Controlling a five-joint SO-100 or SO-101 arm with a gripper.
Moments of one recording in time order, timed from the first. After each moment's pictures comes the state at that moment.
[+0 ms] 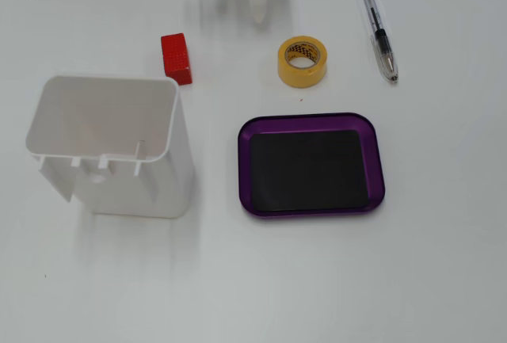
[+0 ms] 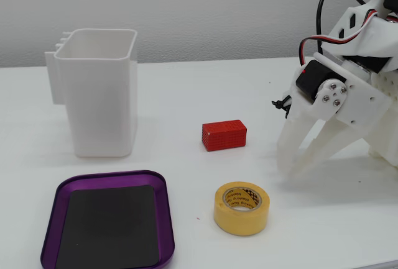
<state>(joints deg) 1.0 192.0 174.5 71.1 -4.5</state>
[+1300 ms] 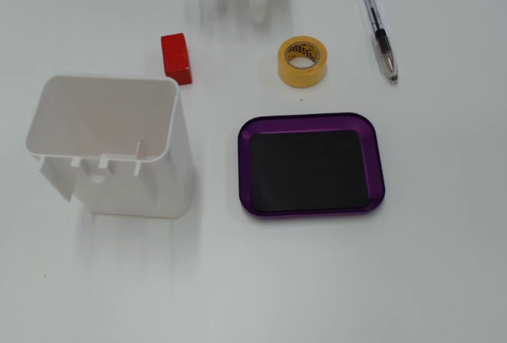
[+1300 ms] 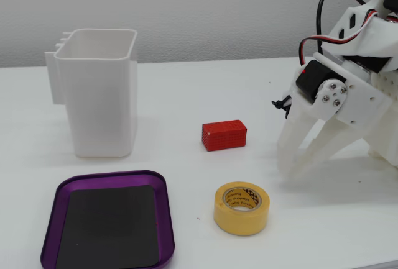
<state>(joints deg) 1.0 192.0 174.5 70.9 -4.7</state>
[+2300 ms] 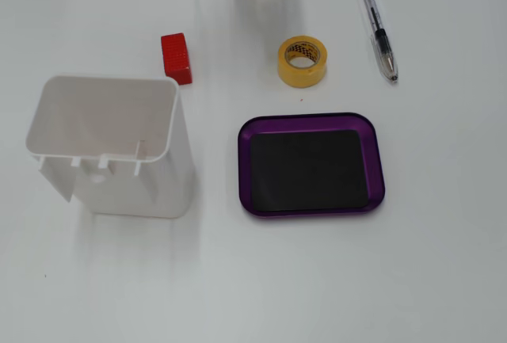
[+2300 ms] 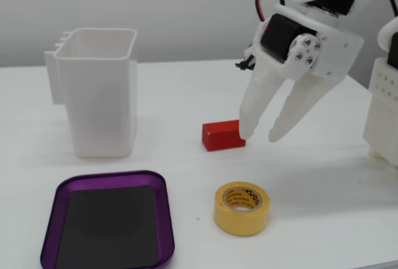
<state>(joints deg) 1.0 137.6 133.9 65.0 -19.4</state>
